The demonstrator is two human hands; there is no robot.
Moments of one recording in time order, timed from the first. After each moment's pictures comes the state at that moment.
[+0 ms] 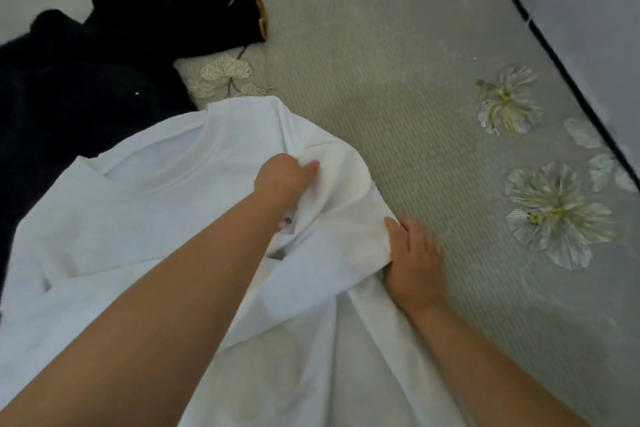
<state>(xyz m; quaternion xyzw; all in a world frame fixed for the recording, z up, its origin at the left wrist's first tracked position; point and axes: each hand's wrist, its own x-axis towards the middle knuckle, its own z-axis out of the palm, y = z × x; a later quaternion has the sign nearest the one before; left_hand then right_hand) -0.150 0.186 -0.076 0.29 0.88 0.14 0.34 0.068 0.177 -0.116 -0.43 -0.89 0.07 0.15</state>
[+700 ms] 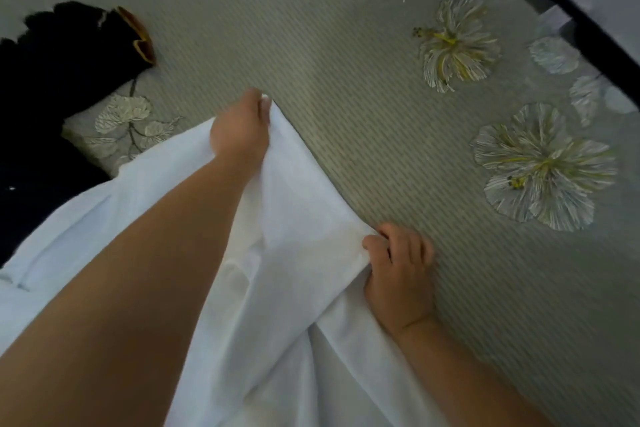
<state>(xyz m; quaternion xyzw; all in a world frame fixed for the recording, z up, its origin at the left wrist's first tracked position) -0.160 0.301 -0.114 0.50 0.85 0.11 0.13 0.068 0.184 -0.131 -0.54 -0.81 0.04 0.23</state>
